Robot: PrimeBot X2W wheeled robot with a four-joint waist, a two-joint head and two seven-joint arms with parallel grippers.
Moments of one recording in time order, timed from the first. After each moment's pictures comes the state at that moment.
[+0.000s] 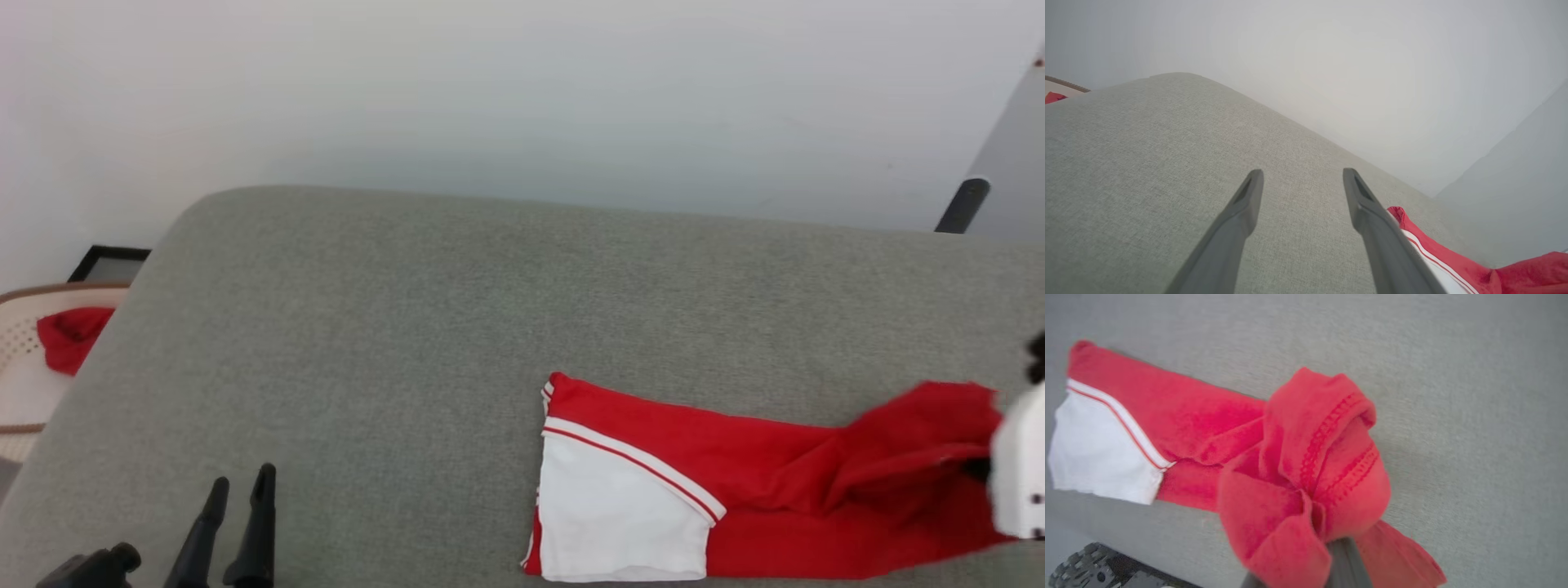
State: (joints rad) left arm 0.09 0.35 -0.10 0.15 -0.86 -0.13 -0.26; right arm -0.22 -0.50 -0.02 0.07 0.60 0.13 1.03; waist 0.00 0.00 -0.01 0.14
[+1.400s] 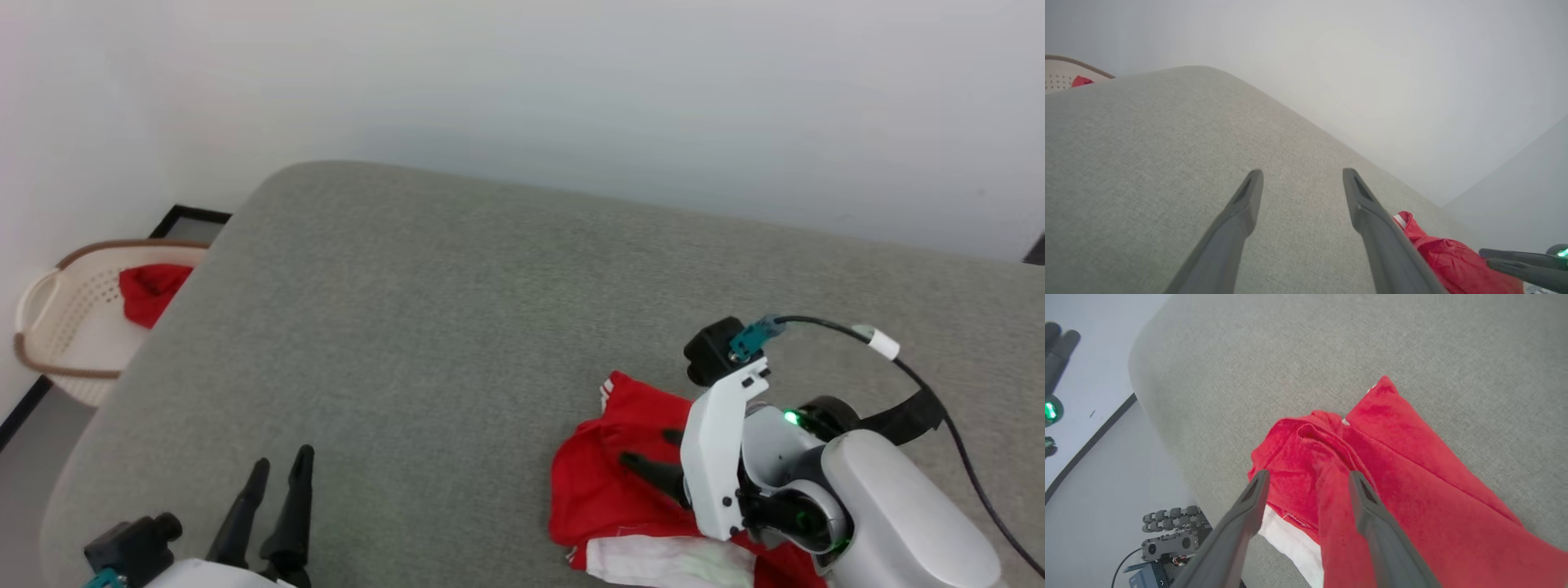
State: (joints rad) left arm -0.01 0.34 -0.20 0.24 -0.91 -0.13 -0.26; right arm -0.49 -0.21 0.53 0.30 0.67 0.13 0.77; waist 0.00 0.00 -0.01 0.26
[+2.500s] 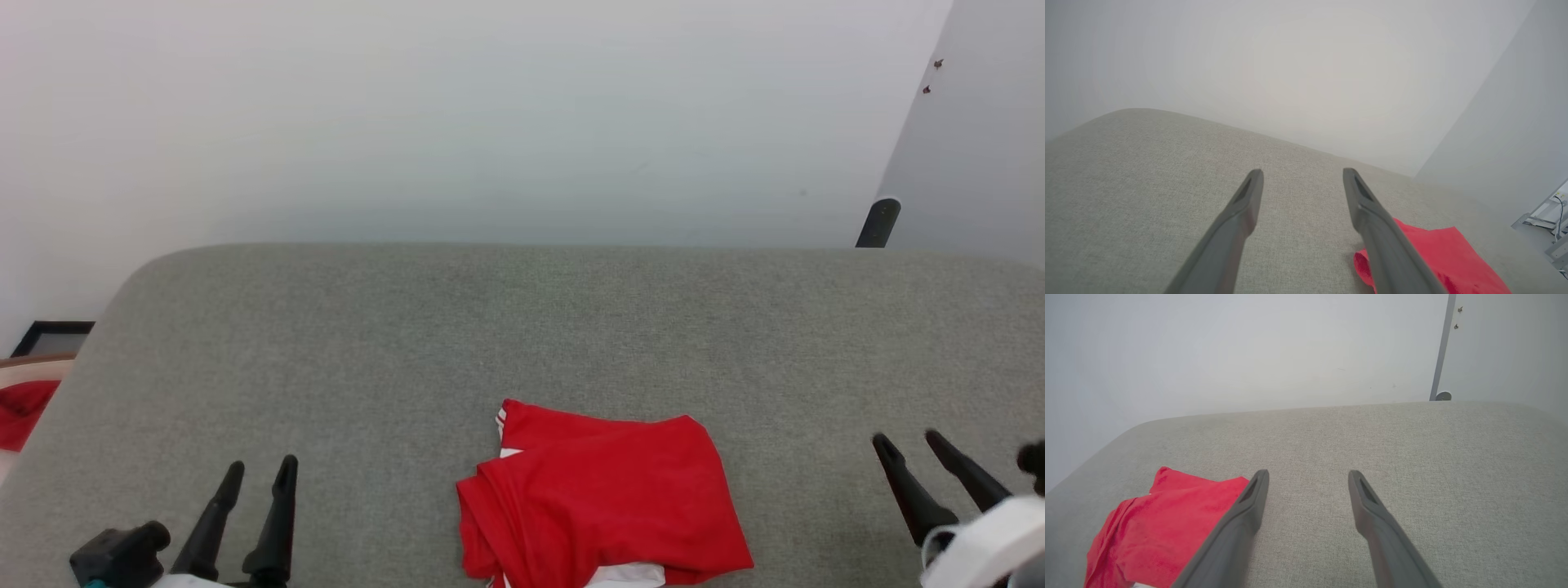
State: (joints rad) left arm 0.04 0.36 -0.14 0.19 -0.72 -0.13 -0.26; right arm -0.05 -0.44 0.16 0.16 0.67 0.13 0.08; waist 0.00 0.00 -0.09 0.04
